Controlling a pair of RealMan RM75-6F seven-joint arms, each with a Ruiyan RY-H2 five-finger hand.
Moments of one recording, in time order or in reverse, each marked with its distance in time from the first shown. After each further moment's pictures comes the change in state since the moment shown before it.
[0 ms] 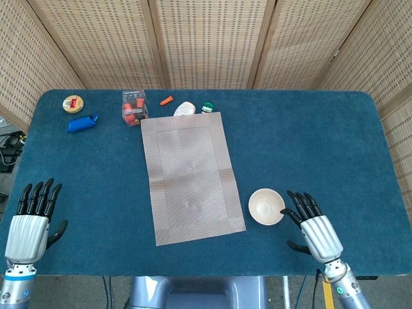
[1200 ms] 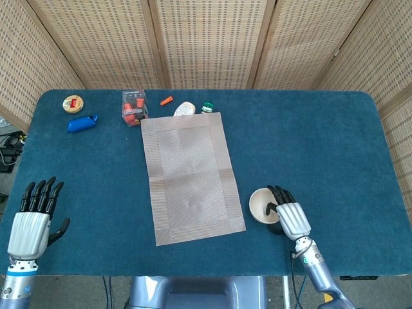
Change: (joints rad) left arm 0.039 -0.010 -0.083 0.027 0.023 -0.088 -0.070; right arm 0.131 -0.341 0.073 0.410 0.199 -0.208 0.074
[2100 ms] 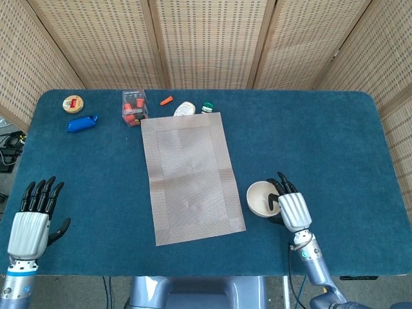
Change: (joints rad) left arm 0.016 -0.003 -0.026 0.007 0.021 -0.014 -0.031; right arm 0.025 -0.066 0.056 0.084 -0.038 0.159 0.053
